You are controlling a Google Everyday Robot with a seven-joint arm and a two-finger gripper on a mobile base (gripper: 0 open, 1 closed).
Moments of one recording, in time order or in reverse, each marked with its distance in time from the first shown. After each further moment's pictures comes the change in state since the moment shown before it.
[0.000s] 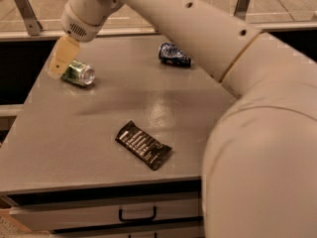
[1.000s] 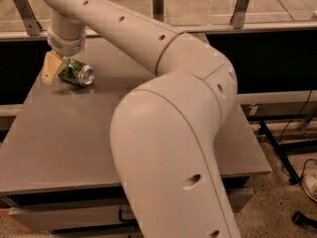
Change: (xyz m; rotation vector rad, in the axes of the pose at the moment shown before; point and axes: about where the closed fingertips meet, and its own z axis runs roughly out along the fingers) arm 0.020 -0.022 0.107 0.010 0.265 0.329
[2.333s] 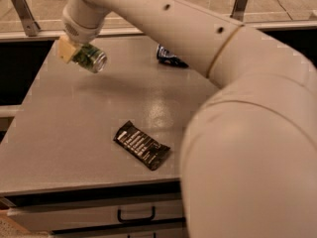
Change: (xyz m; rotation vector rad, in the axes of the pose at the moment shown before) arm 0.011 -0.003 -0.077 0.073 -0.169 0.018
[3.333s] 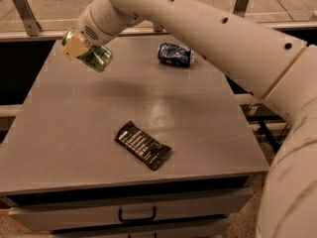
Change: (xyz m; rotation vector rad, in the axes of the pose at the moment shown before) arm 0.009 0.002 -0.050 -0.009 -0.268 -0.083
